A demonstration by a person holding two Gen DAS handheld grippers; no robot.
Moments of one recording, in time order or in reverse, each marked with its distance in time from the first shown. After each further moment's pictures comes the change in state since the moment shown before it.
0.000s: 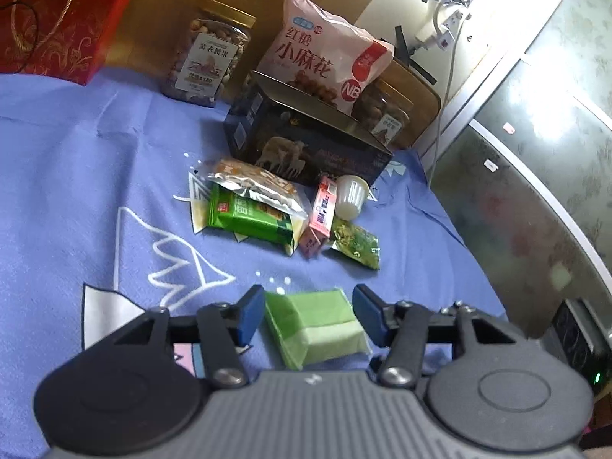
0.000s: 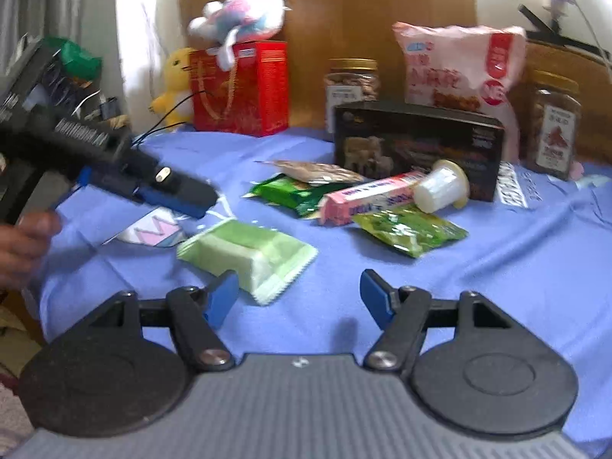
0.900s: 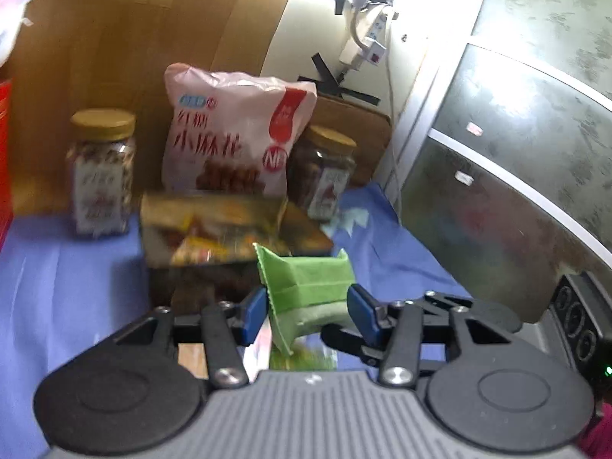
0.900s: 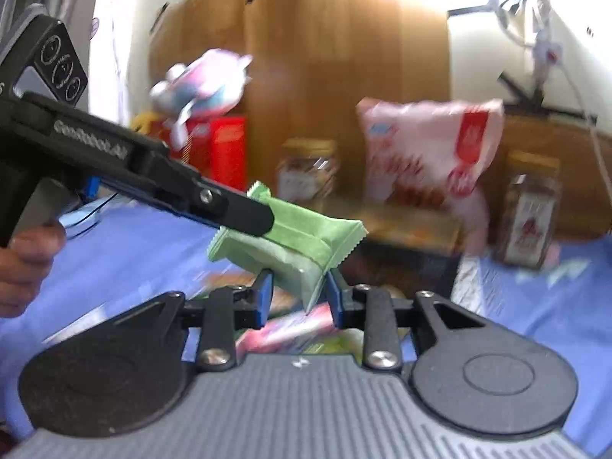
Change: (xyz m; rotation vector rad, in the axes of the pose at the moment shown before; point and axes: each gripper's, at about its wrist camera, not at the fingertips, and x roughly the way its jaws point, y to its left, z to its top) left arm 0.066 -0.088 0.113 0.270 -0.078 -0.010; right arm 0.014 -0.069 0.077 -0.024 -0.201 -0.090
